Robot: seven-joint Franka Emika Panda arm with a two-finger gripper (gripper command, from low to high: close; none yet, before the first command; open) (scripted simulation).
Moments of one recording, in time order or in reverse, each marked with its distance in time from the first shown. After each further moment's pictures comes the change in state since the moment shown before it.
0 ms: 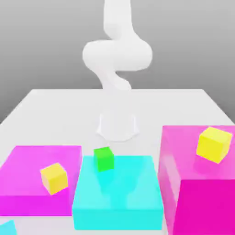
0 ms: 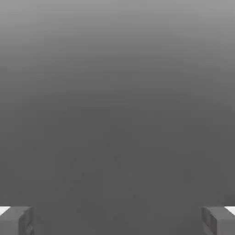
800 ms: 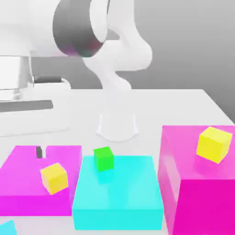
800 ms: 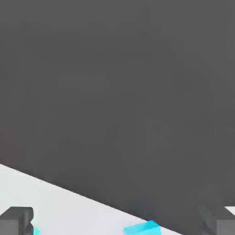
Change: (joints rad) arm -0.043 0.882 -0.284 0.143 0.216 0.165 -0.866
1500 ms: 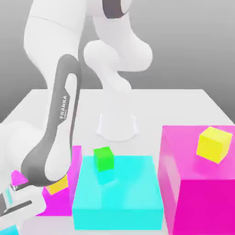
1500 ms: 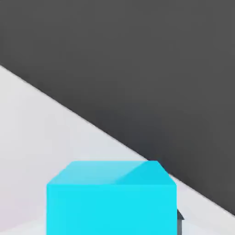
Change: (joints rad) arm -0.167 0.426 0.066 0.079 0.086 0.143 -0.321
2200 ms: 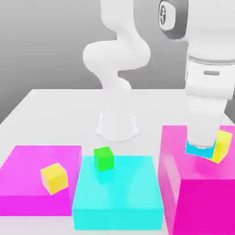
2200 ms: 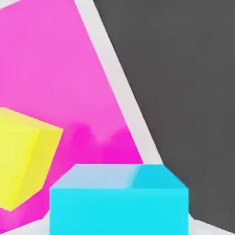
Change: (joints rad) arm 0.594 -0.737 0.262 -0.154 -0.267 -0.551 0.404
